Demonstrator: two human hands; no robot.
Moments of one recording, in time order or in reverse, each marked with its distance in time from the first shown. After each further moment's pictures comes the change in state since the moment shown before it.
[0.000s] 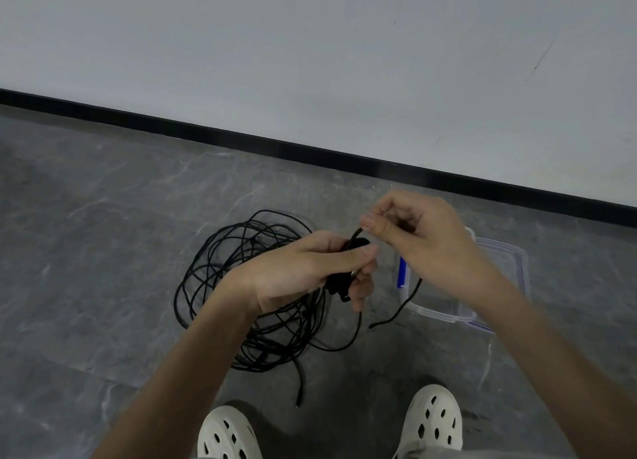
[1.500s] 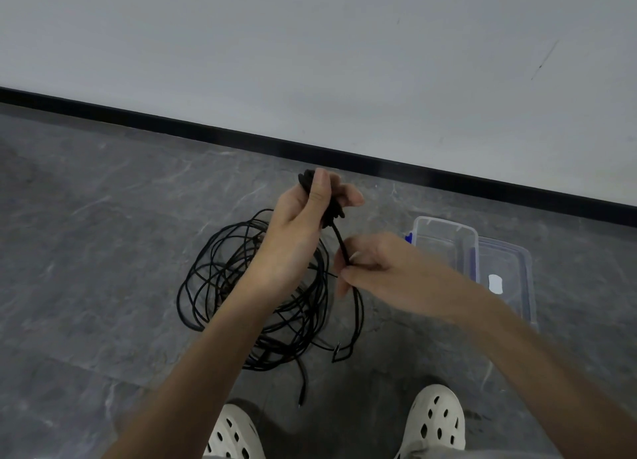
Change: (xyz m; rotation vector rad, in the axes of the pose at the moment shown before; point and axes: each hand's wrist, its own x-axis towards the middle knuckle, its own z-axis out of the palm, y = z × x) left_hand 0.017 -0.007 -0.002 -0.122 0.676 0.419; right_hand -0.007 -0.013 0.020 0.032 -0.525 0.326
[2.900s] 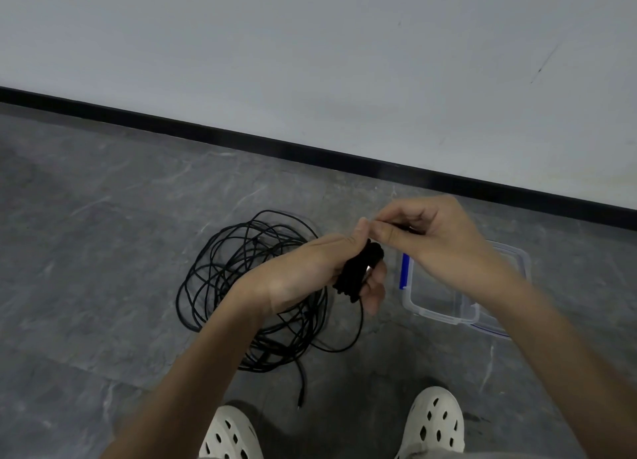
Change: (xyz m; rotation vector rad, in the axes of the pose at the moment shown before) left_hand -0.010 0.006 -0.004 0.251 -0.623 -0.406; right_hand -0.006 0.003 -0.026 0.077 0.436 -0.254
